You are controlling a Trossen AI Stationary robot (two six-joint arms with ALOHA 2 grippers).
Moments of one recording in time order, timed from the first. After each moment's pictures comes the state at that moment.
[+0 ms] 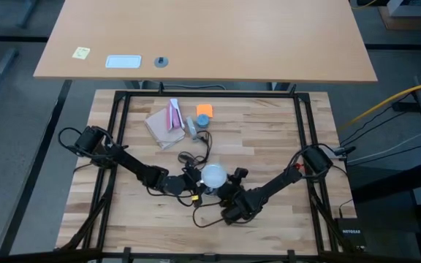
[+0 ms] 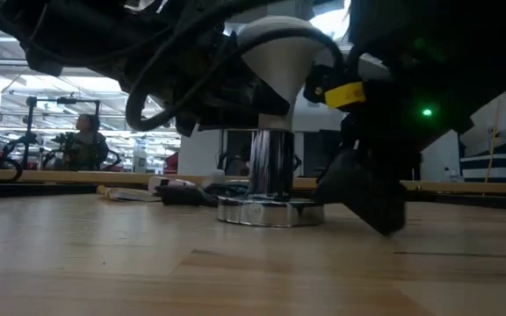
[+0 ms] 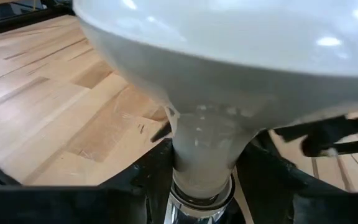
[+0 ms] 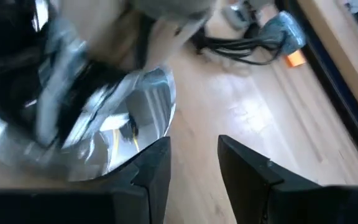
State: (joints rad) left arm -0.40 1.85 0.78 0.71 -0.59 -0.37; right arm 0.52 2.13 1.26 -0.57 0.97 0.70
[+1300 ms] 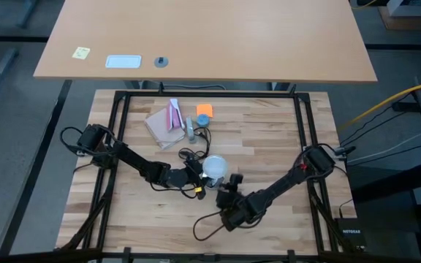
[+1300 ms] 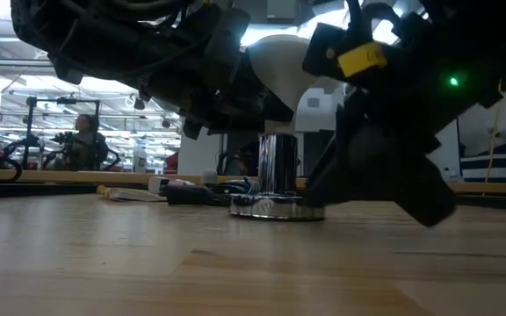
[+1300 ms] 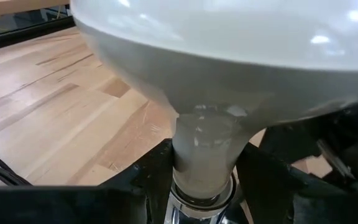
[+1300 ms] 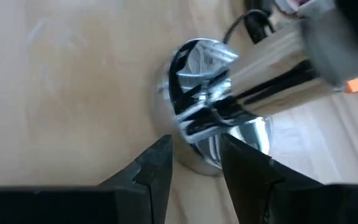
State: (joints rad) left arm -0.32 1.85 0.78 0.74 -0.61 -0.36; right arm 0.57 2.10 1.26 -0.41 0.84 0.51
